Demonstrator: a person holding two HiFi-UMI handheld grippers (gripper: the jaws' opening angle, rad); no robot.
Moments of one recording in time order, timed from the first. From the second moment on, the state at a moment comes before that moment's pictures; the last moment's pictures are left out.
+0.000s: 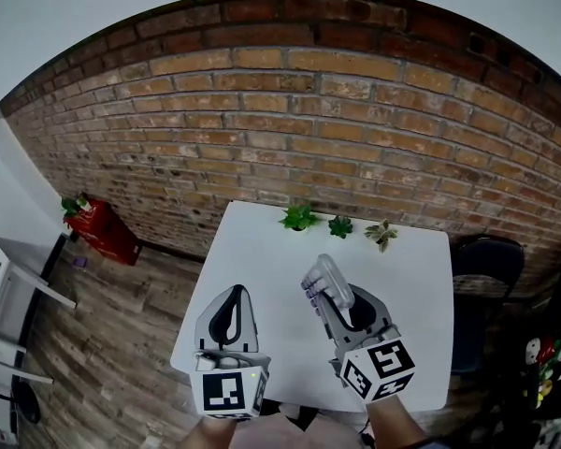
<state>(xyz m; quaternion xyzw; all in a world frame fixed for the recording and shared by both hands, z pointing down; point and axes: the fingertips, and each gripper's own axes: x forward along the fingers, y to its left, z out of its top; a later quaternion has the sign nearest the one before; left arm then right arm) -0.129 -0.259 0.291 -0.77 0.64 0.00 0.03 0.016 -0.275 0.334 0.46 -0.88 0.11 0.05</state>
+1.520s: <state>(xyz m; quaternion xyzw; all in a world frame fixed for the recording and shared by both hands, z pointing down) -0.181 -0.315 0.444 -0.76 0.63 -0.10 -0.11 -0.045 -0.285 0.535 0.40 -0.83 0.34 0.20</state>
